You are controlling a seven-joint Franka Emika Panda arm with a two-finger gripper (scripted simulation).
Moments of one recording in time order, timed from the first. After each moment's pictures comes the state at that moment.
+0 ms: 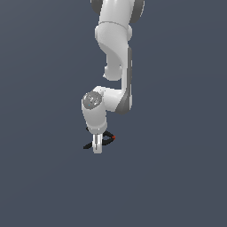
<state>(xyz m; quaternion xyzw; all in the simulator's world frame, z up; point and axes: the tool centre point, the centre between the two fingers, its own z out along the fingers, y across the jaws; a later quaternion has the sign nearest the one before) 0.021 -0.073 0.043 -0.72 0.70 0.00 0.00</state>
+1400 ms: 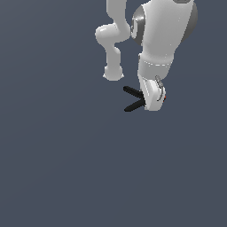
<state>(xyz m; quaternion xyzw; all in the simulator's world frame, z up) -0.022 0.121 0.291 -0.72 0.70 0.00 0.00</state>
